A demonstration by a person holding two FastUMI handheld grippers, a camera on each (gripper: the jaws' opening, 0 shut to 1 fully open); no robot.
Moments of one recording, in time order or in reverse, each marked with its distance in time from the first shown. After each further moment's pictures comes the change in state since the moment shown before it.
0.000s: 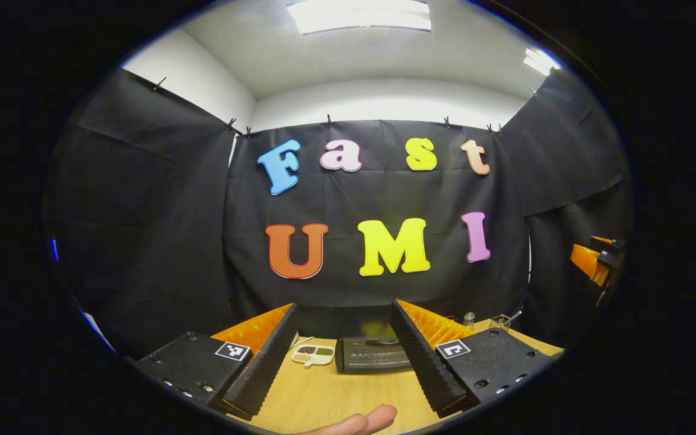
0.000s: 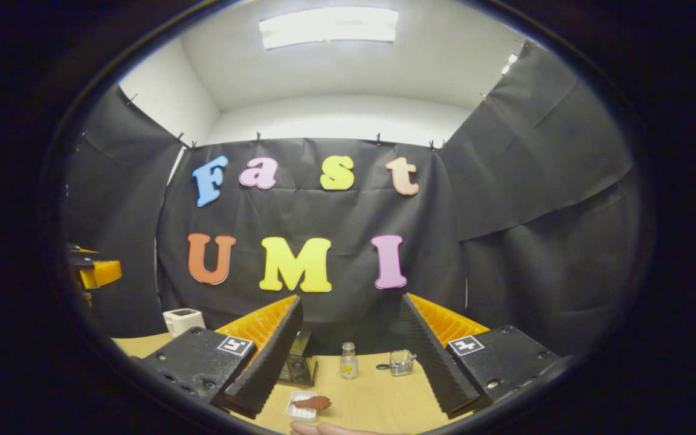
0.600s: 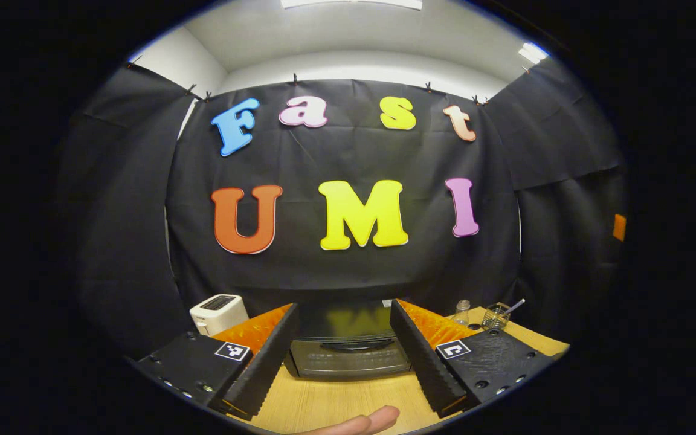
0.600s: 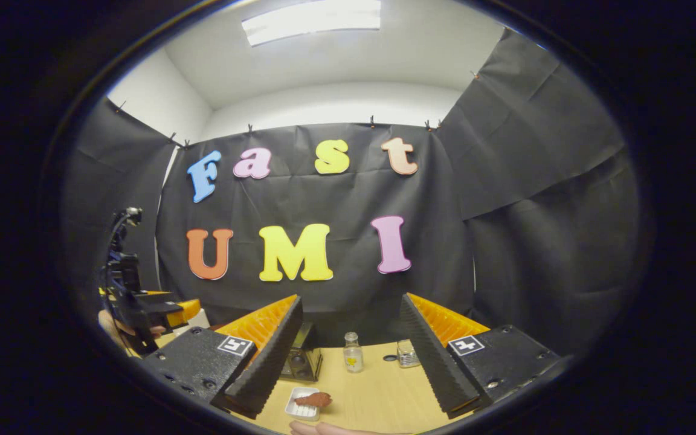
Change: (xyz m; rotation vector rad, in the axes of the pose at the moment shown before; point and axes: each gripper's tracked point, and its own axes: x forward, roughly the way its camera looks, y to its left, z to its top) left arm 0.160 -0.079 -0.115 0.010 0.149 -0.146; right arm 0.026 -0.024 -0.035 0.057 0.057 0.017
